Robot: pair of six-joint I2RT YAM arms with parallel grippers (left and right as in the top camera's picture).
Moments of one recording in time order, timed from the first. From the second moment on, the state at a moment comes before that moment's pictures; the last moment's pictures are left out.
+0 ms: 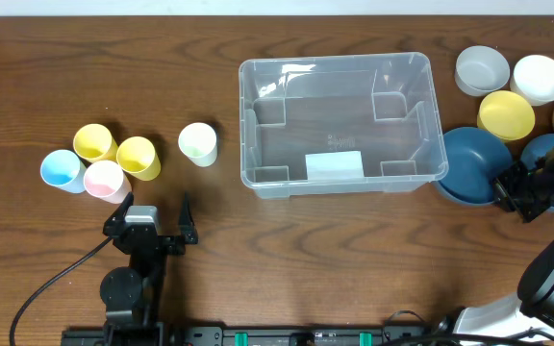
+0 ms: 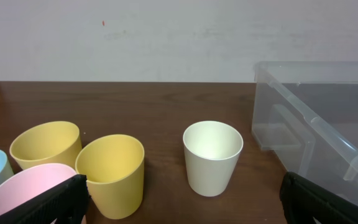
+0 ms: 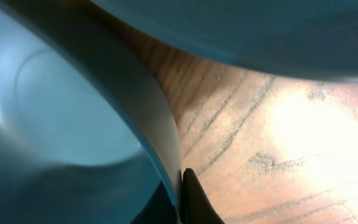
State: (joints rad) left arm 0.03 0.01 0.02 -0.11 0.08 -0.03; right arm -0.56 1.76 1.11 -0.88 -0.19 0.48
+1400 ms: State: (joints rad) left arm 0.03 0.01 0.02 -0.11 0.08 -0.03; right arm -0.05 1.45 1.67 -1.09 -0.17 0.50
